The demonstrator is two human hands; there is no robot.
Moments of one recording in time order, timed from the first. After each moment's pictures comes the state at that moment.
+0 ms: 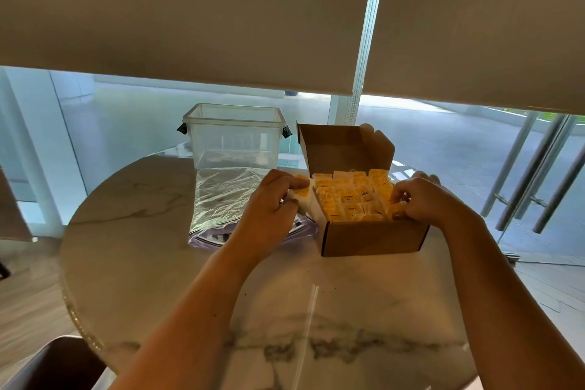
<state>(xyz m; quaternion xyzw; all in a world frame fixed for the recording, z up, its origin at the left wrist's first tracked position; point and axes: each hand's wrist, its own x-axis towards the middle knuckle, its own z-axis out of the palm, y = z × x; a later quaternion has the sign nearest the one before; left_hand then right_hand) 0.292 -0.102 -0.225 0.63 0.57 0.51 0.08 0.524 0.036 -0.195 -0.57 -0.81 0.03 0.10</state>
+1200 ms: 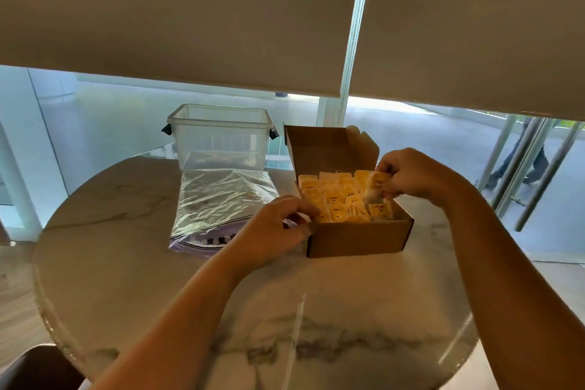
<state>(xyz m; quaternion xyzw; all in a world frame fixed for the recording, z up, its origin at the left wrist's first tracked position) 0.312 -0.107 -0.226 0.66 0.54 0.46 0.24 0.515 0.005 -0.140 -0.50 -0.83 0.16 0.19</state>
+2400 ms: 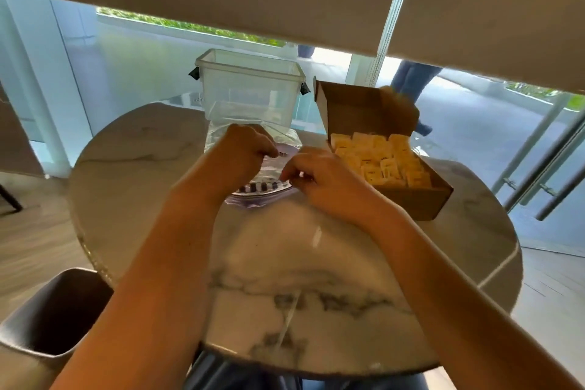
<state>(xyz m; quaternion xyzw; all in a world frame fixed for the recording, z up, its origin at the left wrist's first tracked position) 0.233 -0.114 -0.214 0.67 0.66 0.35 -0.04 0.395 -0.070 -0.207 -0.25 -0.95 0.09 0.18</state>
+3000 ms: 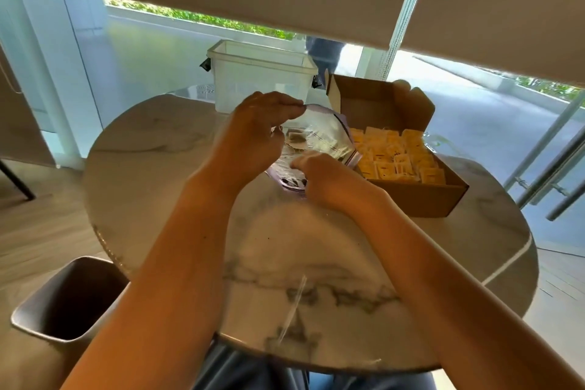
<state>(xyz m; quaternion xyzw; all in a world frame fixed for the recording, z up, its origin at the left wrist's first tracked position) 0.238 -0.118 -0.211 0.65 0.58 0.47 -0.14 0.365 -0.057 -0.218 -0.34 -0.94 0.05 0.03</state>
